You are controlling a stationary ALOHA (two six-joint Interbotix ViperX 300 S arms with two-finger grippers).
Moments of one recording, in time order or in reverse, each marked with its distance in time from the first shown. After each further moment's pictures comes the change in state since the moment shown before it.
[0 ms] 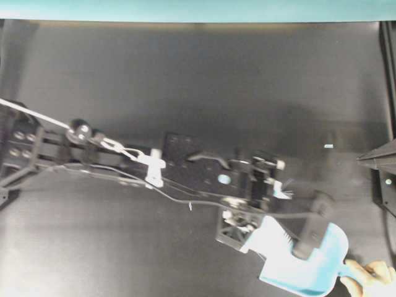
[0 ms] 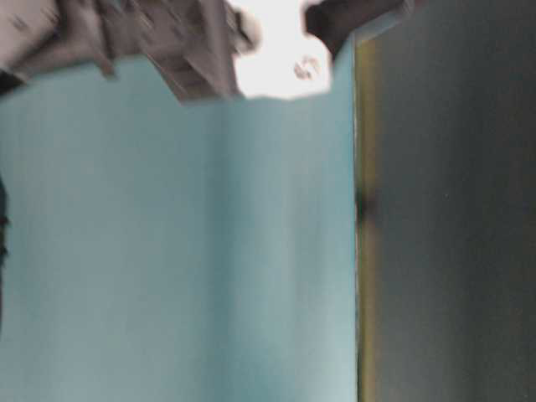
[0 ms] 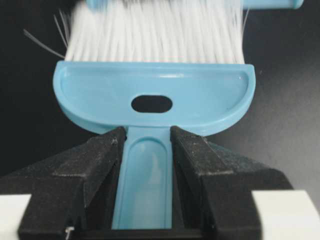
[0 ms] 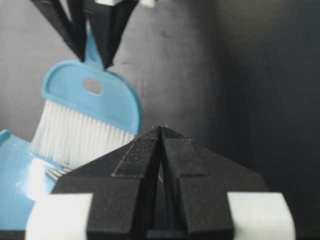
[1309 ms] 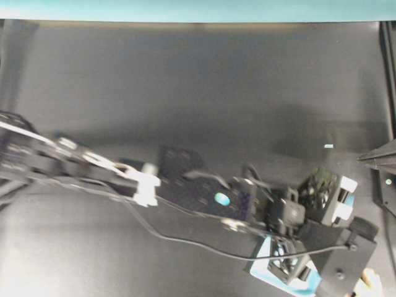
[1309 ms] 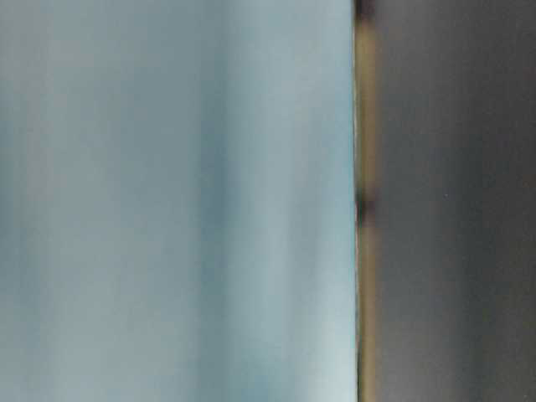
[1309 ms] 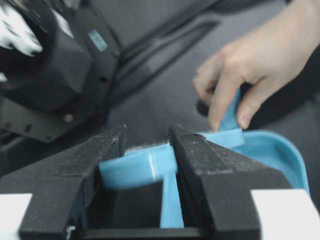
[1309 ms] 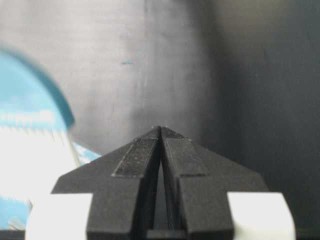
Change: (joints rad) left arm -0.043 -0.072 -0.026 -0.005 -0.549 0.078; right arm 0.000 0.000 0.000 0.000 0.000 0.000
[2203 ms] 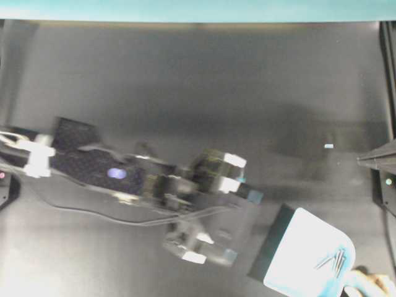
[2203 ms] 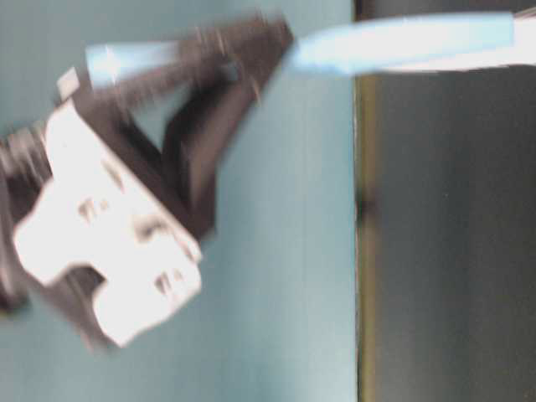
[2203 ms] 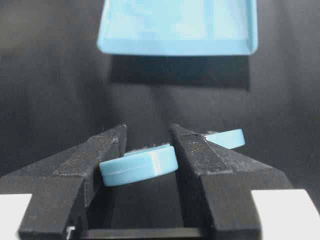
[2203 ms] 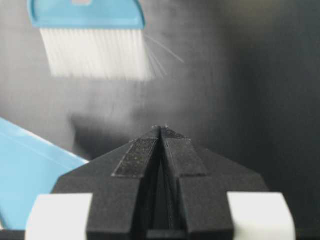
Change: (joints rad) left arm 0.020 -0.469 0.821 0.000 -0.210 -0.163; right arm 0.000 0.000 0.000 0.000 0.002 0.000
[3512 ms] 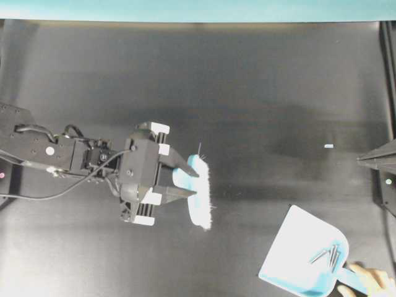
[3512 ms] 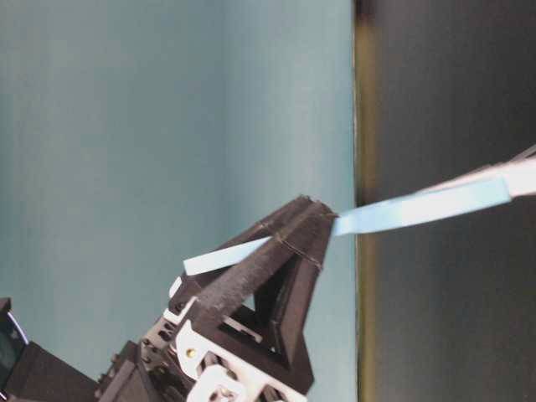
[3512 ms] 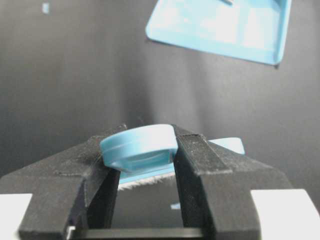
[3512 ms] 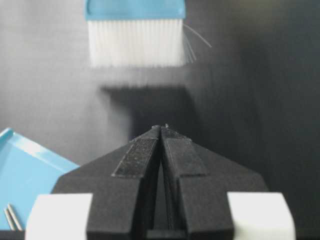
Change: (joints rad) left arm 0.089 -0.192 0.517 0.000 -0.558 -0.153; right arm 0.000 -0.002 0.000 0.000 0.000 0.000
